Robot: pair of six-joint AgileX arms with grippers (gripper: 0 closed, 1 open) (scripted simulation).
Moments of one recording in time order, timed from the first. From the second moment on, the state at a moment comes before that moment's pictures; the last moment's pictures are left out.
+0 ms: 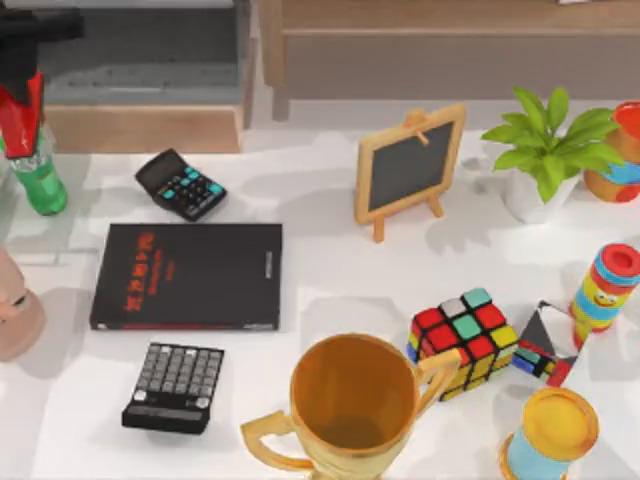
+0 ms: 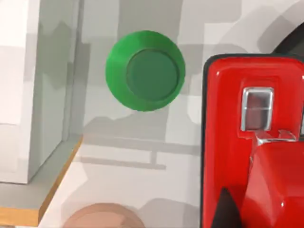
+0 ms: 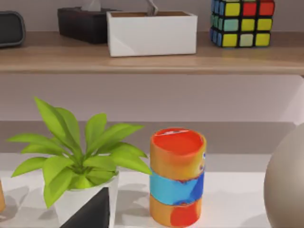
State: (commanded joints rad) left arm -0.02 1.96 1.88 -1.23 0.05 -0.13; right arm 0.00 0.00 0.00 0.00 0.00 0.00
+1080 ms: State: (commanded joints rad) left arm -0.39 2.00 1.54 -1.02 -0.05 -0.35; right arm 0.00 0.00 0.00 0.00 0.00 0.00
